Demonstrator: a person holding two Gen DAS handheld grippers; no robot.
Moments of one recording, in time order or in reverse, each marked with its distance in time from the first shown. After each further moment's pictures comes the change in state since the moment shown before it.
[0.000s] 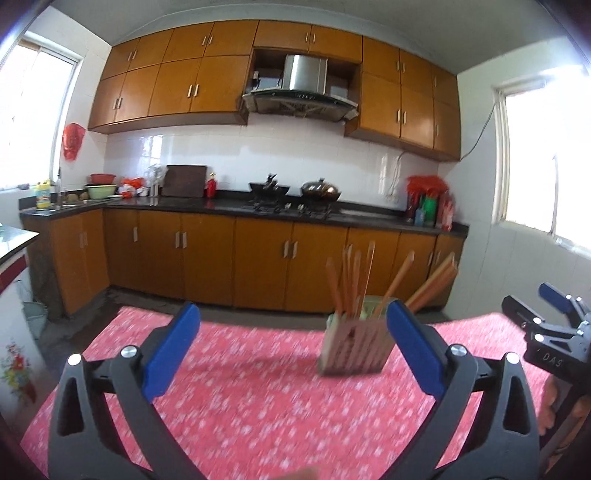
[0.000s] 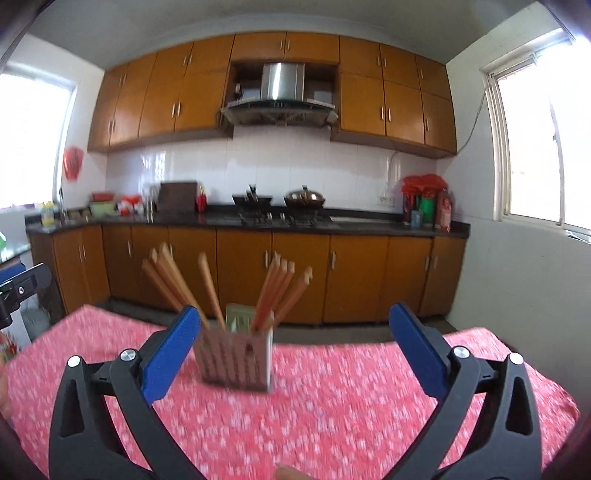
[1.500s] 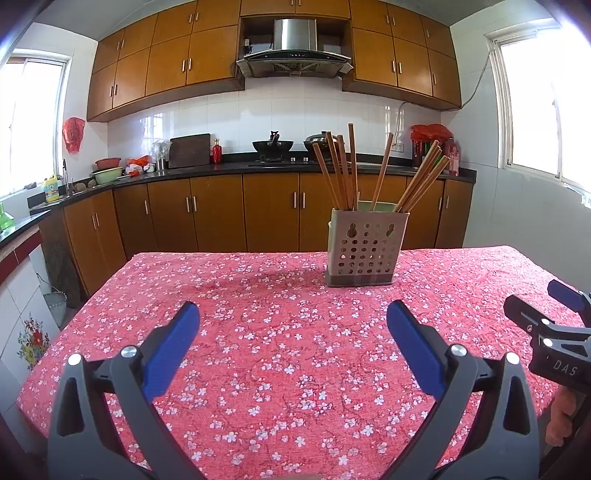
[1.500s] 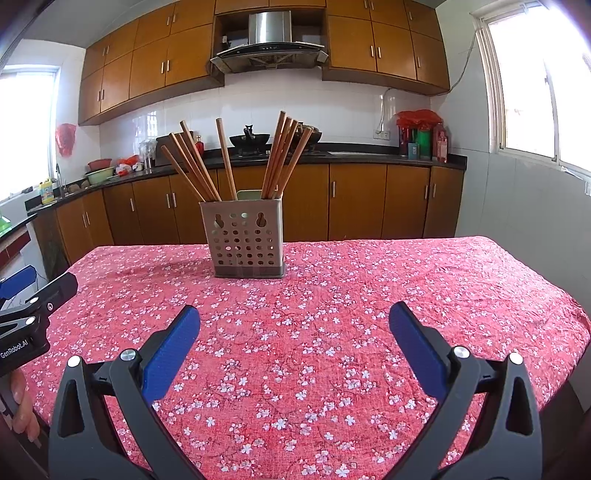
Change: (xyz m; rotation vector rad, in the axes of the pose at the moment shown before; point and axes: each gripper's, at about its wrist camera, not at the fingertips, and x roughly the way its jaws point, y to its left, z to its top) left arm -0.018 -0.025 -0.099 0.085 0.139 0.046; right arm -0.032 0.010 -0.097 0.078 0.194 0.006
